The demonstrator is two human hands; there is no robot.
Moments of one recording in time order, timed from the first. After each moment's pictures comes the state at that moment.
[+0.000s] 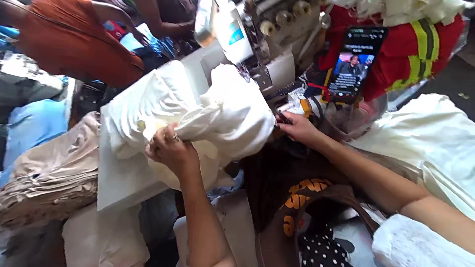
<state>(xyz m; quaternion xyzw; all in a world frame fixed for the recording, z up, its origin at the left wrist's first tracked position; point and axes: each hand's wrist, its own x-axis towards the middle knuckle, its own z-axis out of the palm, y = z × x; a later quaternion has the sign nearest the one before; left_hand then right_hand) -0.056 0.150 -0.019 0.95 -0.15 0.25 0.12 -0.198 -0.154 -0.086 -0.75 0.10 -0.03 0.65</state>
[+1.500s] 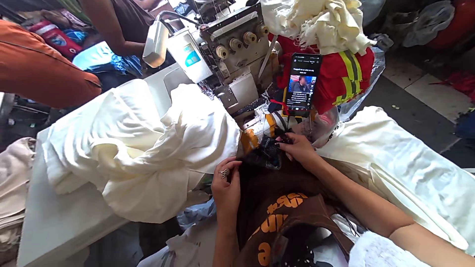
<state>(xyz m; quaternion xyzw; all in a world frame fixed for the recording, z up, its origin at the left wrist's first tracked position) -0.187 0.055 -0.086 0.79 -0.27 0.01 0.56 -0.270 -0.186 -0.089 -0.64 0.30 -0.03 0.70</state>
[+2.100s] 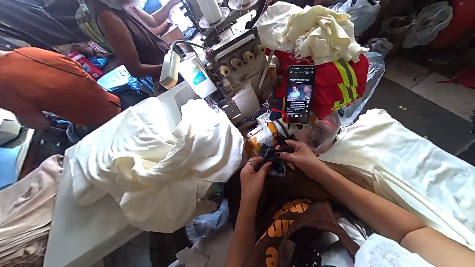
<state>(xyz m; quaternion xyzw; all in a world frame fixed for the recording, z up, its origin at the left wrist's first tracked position) -0.190 -0.004 -0.091 0.75 -0.25 -0.16 0.59 -0.276 -0.177 -0.074 -0.60 0.22 -0.06 0.77</state>
